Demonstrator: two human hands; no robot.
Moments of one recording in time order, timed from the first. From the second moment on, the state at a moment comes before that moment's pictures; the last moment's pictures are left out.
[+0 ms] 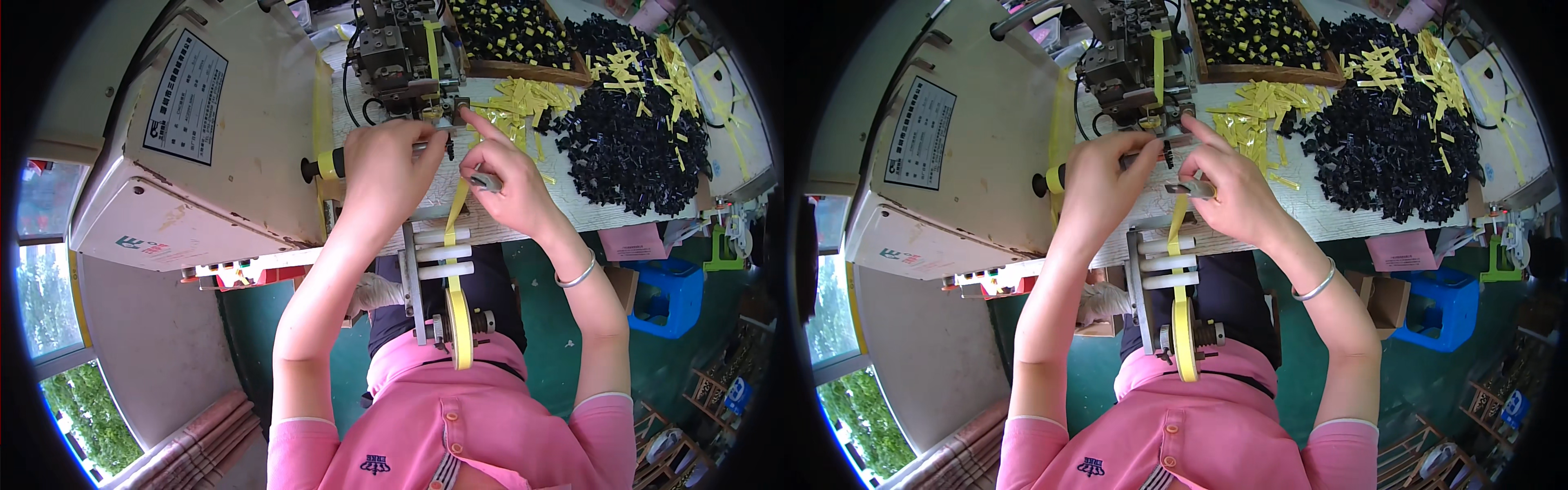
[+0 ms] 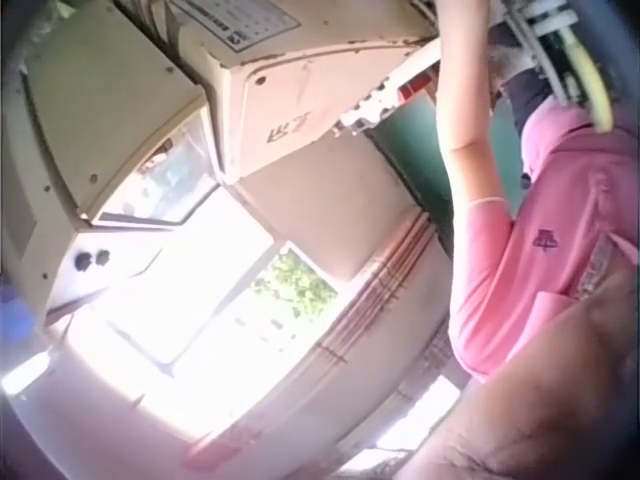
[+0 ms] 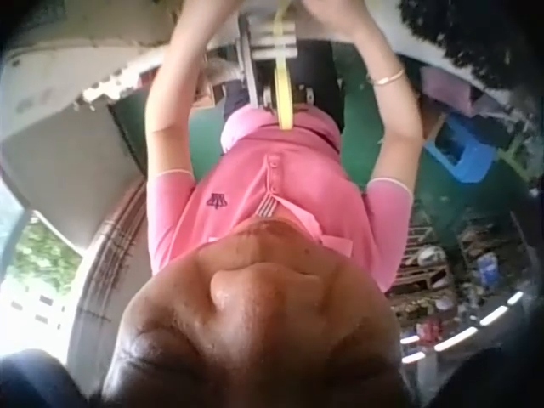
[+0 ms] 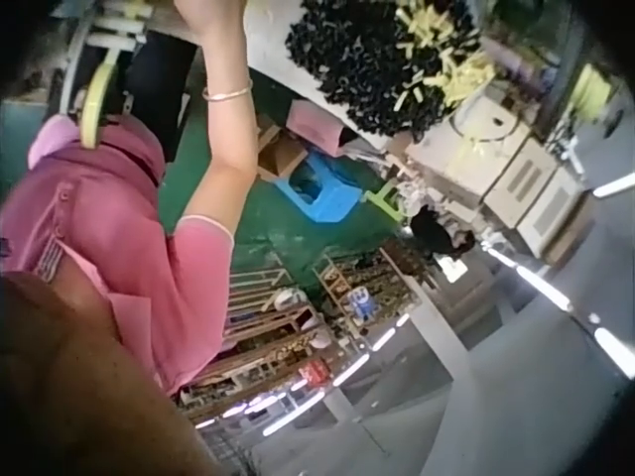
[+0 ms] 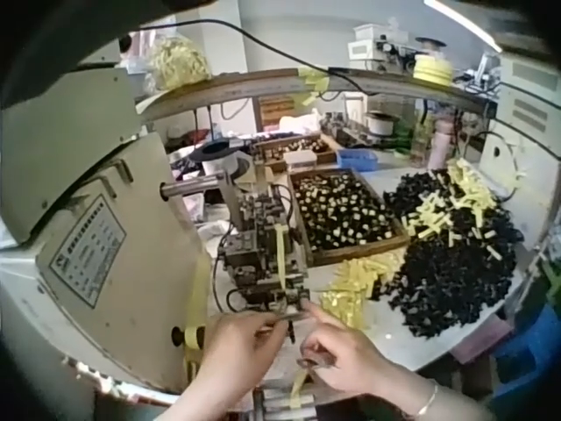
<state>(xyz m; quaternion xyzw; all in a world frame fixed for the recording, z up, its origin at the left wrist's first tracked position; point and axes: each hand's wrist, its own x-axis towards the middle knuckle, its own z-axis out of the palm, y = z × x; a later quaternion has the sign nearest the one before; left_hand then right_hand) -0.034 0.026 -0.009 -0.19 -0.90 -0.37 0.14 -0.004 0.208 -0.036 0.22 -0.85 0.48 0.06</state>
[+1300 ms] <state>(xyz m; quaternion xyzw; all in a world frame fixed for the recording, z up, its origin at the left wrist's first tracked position) -0.010 0.012 -0.030 -0.33 -0.83 -0.38 0.25 -0.050 0.179 -0.006 0.01 -0.79 0.60 -0.13</state>
